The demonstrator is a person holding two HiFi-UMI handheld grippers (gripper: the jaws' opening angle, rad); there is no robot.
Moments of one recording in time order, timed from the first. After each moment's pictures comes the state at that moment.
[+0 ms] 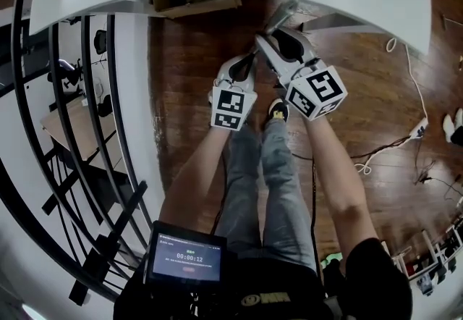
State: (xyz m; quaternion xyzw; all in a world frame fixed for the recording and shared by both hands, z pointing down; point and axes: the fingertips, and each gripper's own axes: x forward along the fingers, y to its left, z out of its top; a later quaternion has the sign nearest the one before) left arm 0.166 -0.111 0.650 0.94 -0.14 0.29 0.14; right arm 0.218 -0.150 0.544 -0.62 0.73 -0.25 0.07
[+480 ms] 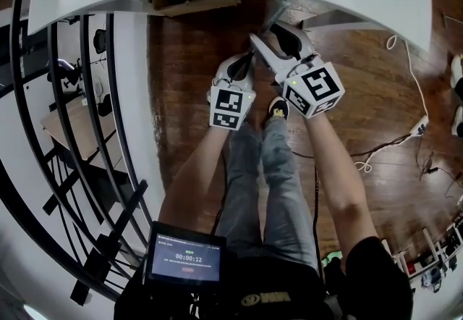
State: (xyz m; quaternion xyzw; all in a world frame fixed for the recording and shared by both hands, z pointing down) left arm 0.162 -0.109 0.651 0.94 -0.14 0.29 0.14; right arm 0.212 -0.153 0.543 -0.62 0.75 -0.23 0.04
